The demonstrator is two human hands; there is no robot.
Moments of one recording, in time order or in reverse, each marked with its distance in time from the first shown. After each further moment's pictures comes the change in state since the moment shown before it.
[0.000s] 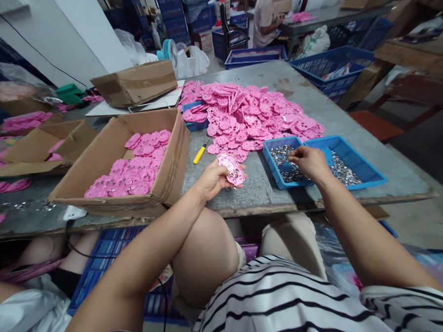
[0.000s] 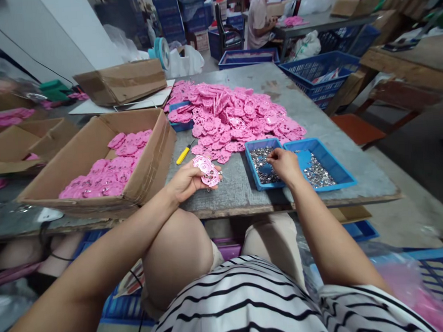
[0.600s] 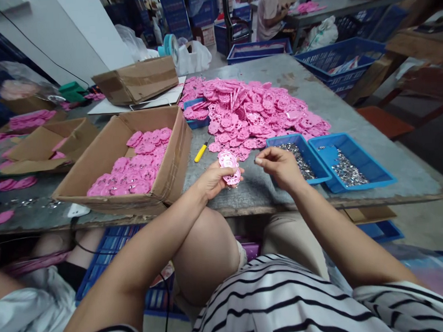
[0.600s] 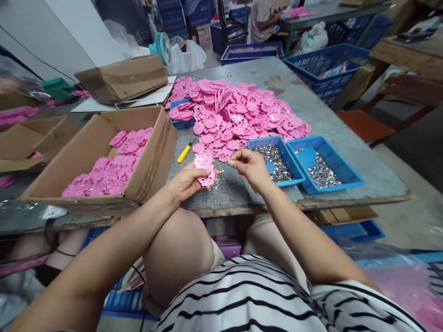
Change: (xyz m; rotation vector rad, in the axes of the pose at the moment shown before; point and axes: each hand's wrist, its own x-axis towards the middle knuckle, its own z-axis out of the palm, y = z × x) left_hand 0.004 -0.002 -0.001 0.054 0.053 -0.059; right_hand -0.049 -0.079 0.034 0.878 -0.269 -0.156
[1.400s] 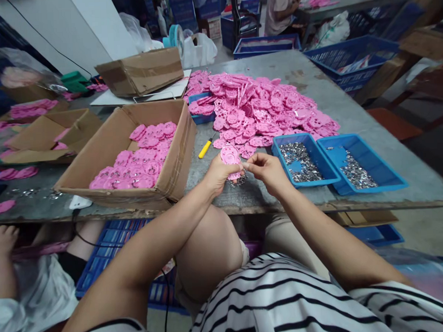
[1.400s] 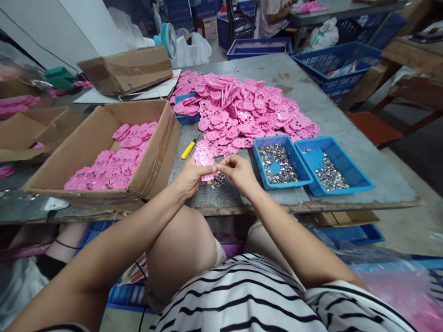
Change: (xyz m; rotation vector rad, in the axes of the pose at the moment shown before) left_hand 0.005 -0.007 0.001 0.081 0.142 0.228; right_hand -0.006 -0.002 0.044 0.056 -0.053 0.119
